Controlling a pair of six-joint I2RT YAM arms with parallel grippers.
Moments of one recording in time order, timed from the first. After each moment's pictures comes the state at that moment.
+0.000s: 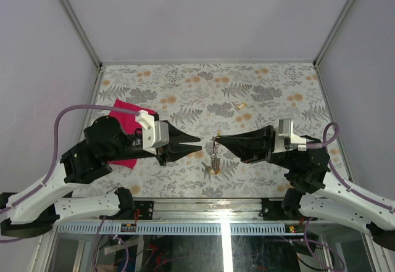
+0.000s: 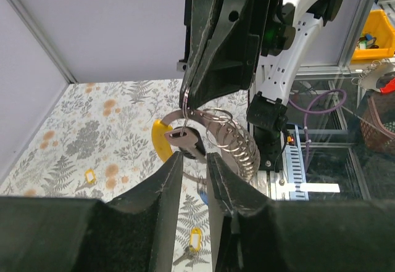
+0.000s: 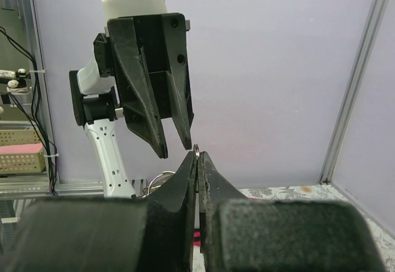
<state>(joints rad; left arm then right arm) -1.11 0.85 1.27 -0.42 0.34 0.14 1.05 0.69 0.71 0.54 -0.33 0.11</state>
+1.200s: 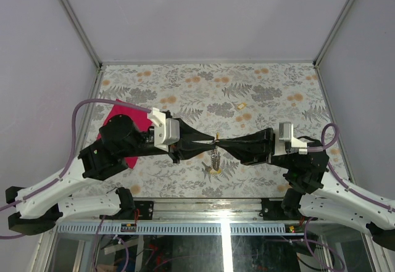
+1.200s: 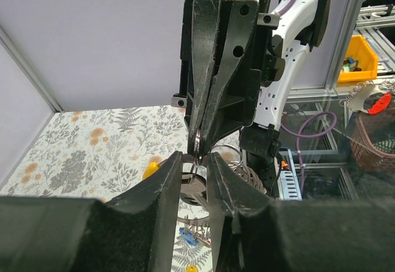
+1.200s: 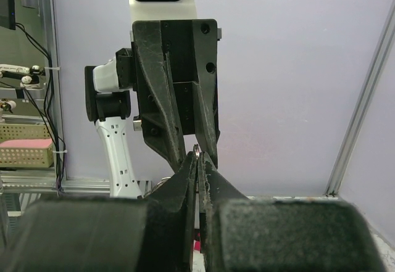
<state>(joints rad) -1.11 0.90 1.20 -0.17 0.40 0.09 1.05 0.70 0.69 0.59 -0.39 0.10</state>
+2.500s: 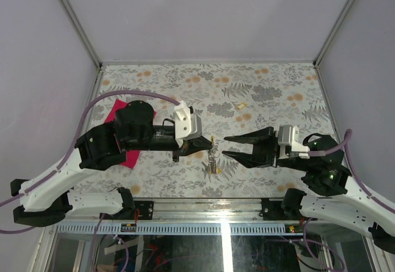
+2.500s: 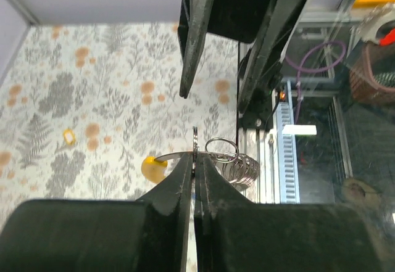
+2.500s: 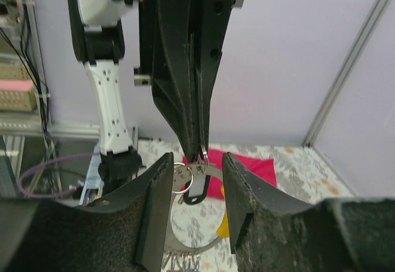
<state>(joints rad) -1.11 1.05 1.48 -0.63 0.37 0.16 1.05 0.62 0.85 0.14 -0.39 -0.05</state>
